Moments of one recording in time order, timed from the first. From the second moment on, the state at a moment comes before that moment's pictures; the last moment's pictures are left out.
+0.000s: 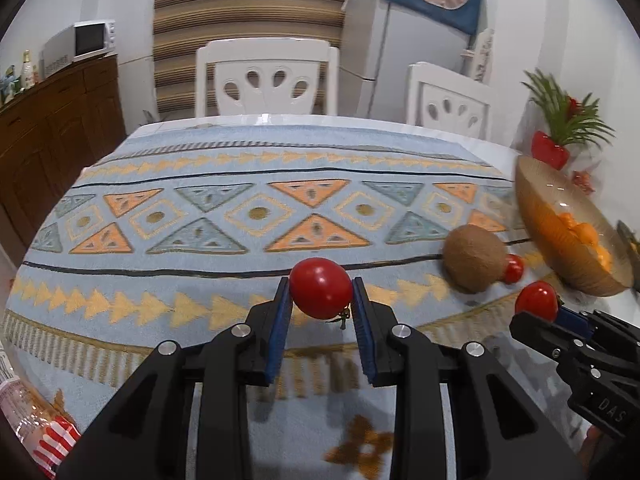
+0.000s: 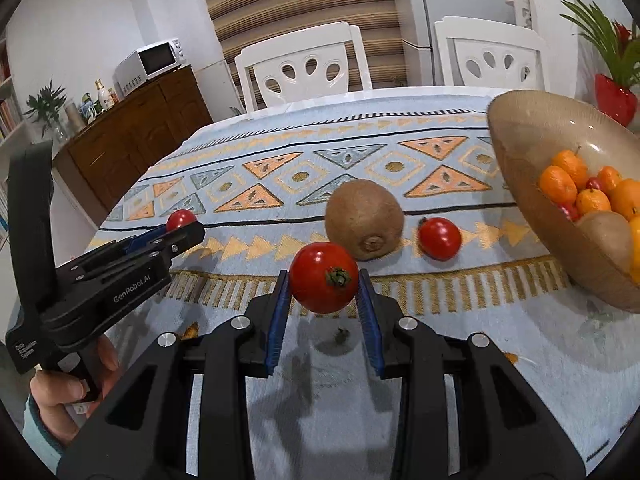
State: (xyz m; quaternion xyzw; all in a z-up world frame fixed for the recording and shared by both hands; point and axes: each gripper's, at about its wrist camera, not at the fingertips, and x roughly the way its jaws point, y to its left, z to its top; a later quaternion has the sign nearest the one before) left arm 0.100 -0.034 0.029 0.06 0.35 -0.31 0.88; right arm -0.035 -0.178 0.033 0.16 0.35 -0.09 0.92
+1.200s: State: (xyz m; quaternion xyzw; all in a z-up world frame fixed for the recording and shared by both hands) left arm 0.018 -0.274 0.077 0.09 0.37 -0.50 0.78; right arm -0.124 -0.398 0.086 0.26 0.31 -0.23 0.88
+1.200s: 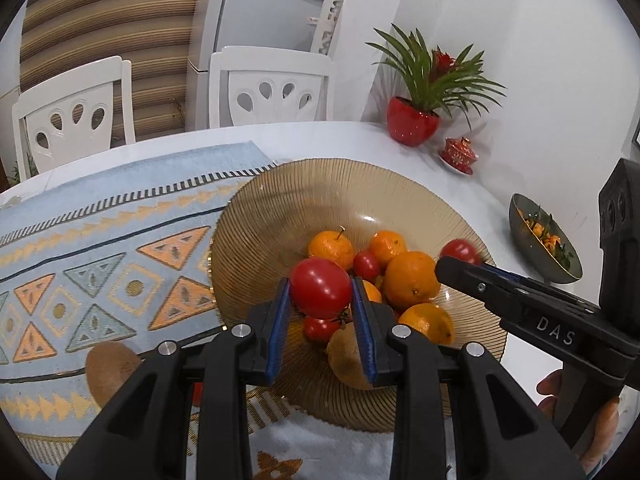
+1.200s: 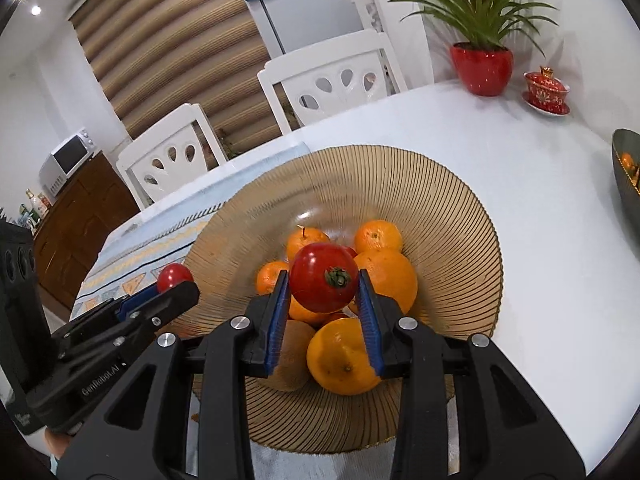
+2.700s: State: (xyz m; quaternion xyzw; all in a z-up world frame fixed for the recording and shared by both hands) left arm 0.084 -0.034 0.053 -0.05 0.41 -0.40 0.82; right arm -0.087 -0.225 0.066 0.20 0.36 -0.12 0.90
